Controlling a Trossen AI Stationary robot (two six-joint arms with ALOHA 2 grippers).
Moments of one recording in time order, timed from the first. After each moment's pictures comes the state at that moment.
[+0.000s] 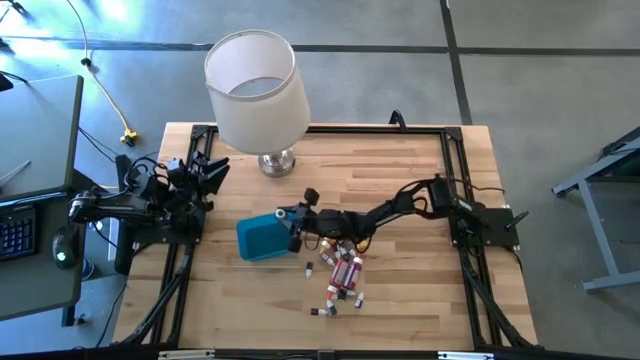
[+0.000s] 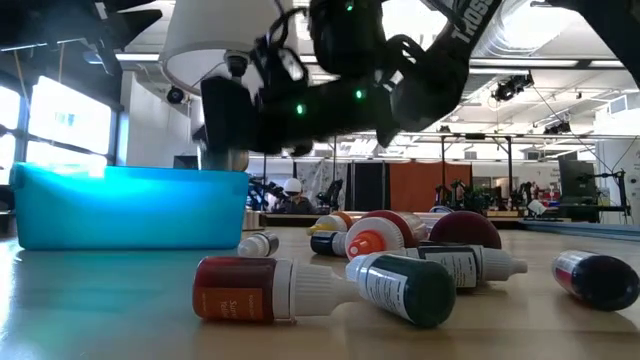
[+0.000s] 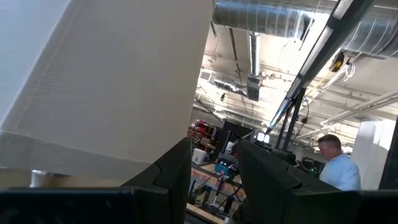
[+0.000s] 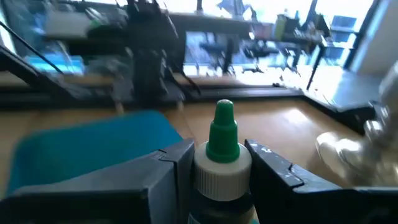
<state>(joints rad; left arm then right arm) -0.03 0.06 0.13 0.46 -0.42 -0.16 0.10 2.25 1.26 0.90 0.42 -0.03</state>
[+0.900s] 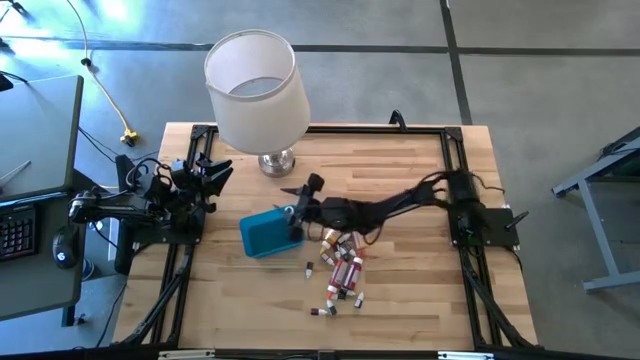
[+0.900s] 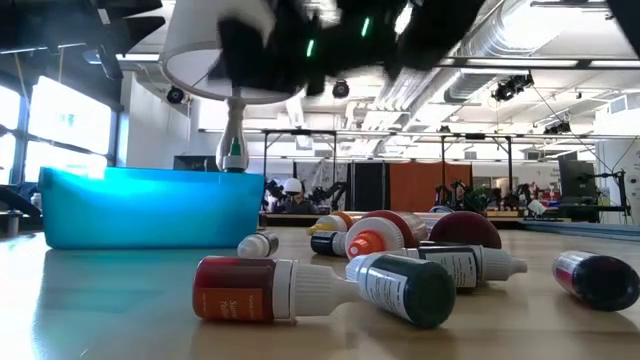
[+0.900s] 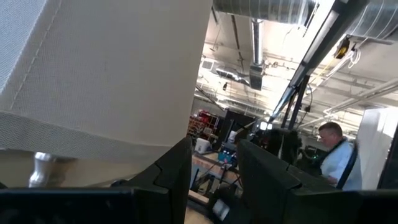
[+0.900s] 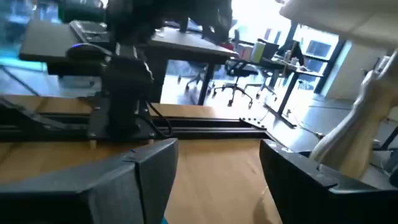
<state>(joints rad) -0.03 0.06 0.13 0.41 -0.42 -0.17 0.10 2.02 1.26 0.72 0.47 -0.18</state>
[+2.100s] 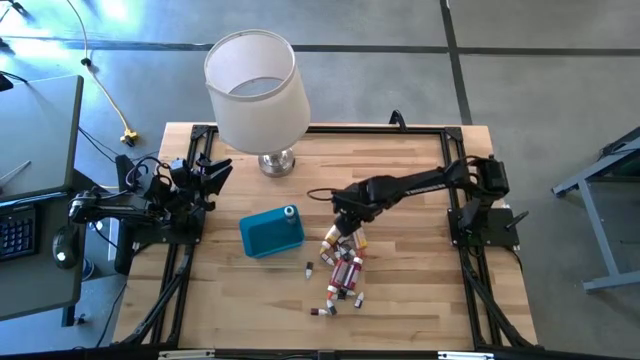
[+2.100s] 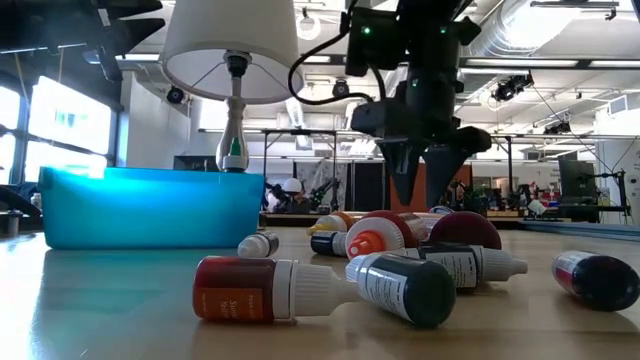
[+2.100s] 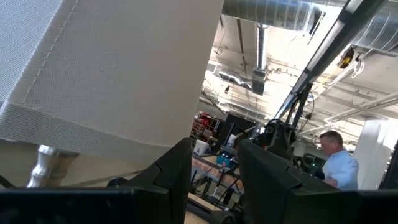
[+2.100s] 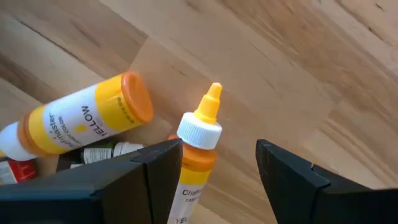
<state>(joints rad) -0.03 0.06 0.13 0.42 -0.44 -0.22 -0.02 1.83 1.26 -0.85 0.05 0.96</state>
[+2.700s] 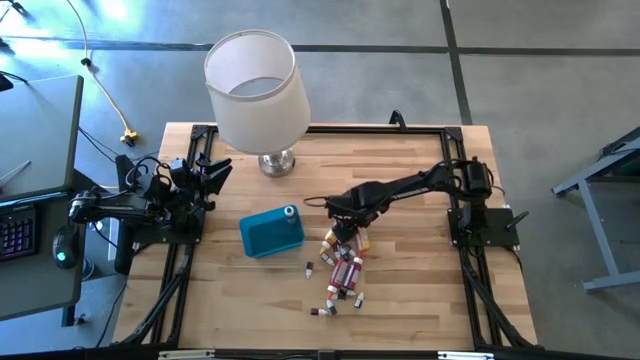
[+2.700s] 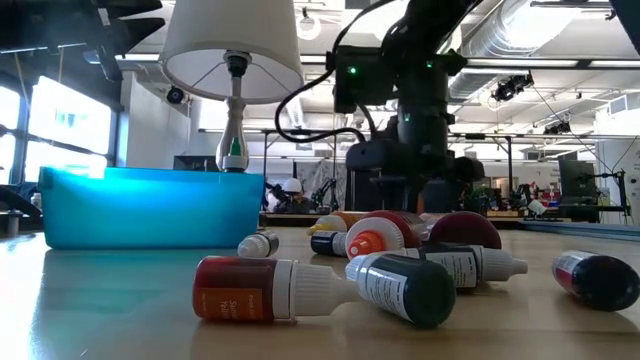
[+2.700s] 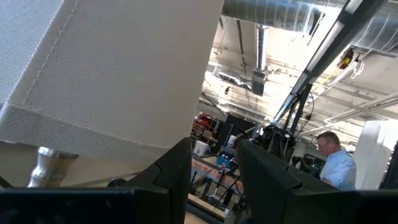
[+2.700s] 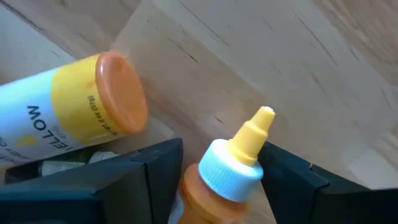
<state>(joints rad) -0.03 0.06 0.13 0.42 -0.44 -0.21 -0.03 1.97 1.27 -0.79 -0.01 0.89</state>
